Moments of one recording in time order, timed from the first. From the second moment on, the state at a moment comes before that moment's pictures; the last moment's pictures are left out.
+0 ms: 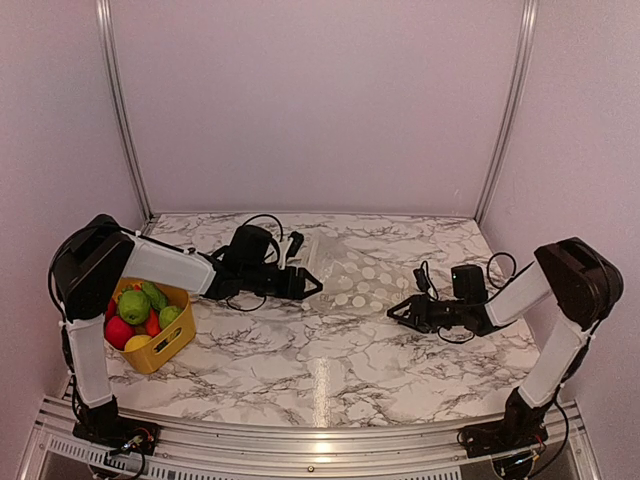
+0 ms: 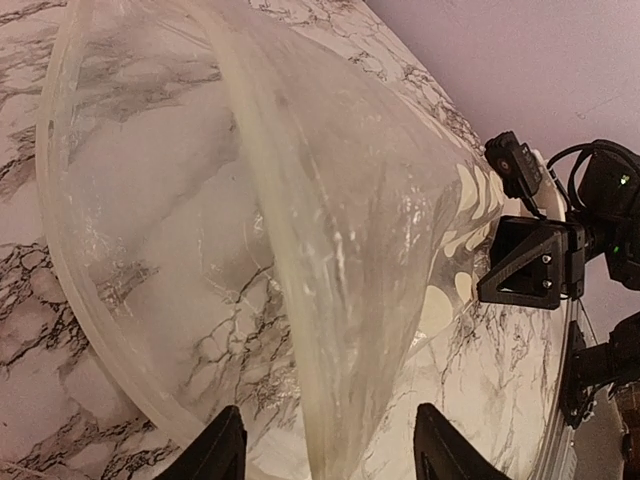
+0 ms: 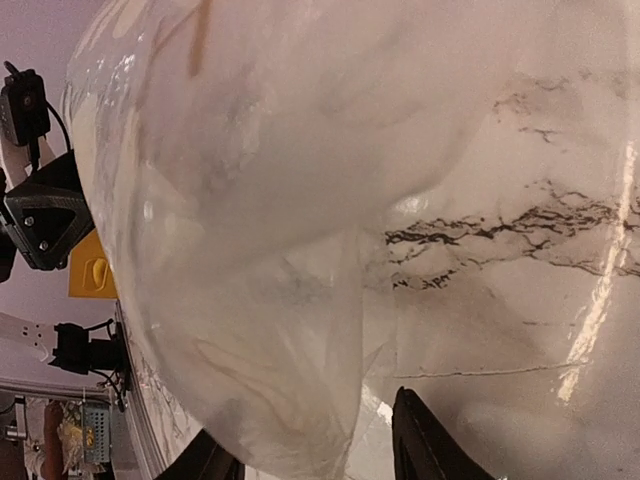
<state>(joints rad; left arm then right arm) -0.73 1.96 1.14 0.26 0.38 -0.46 0.28 1.72 0.51 0.55 -0.77 0.57</state>
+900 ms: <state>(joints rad) -0.64 2.05 1.20 -0.08 0.43 -0.34 0.16 1.55 0.47 0.35 -0.83 0.44</state>
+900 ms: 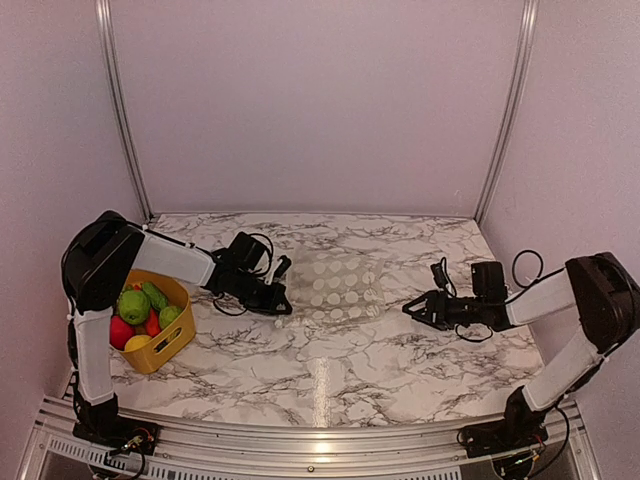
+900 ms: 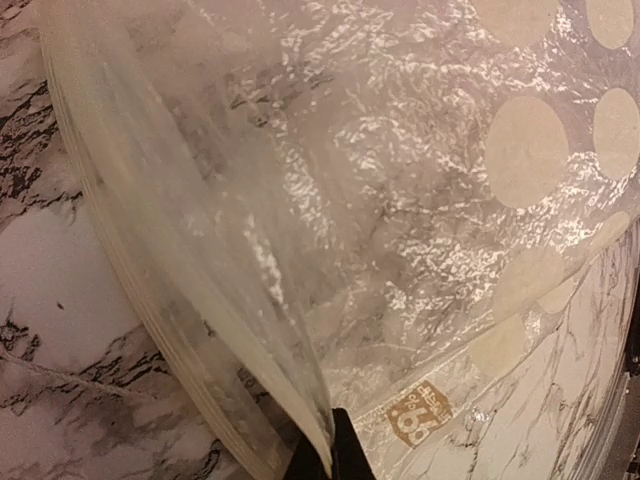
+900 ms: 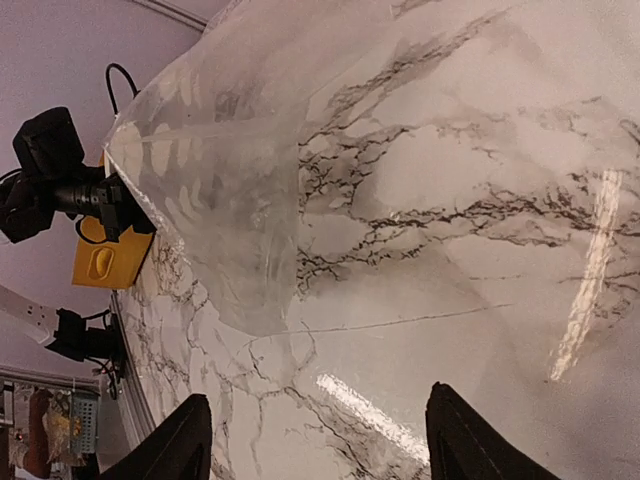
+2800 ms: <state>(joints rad) -0.66 2.10 1.42 -0.36 0.27 0.00 0.21 2.29 1.16 0.74 -0.91 0.81</state>
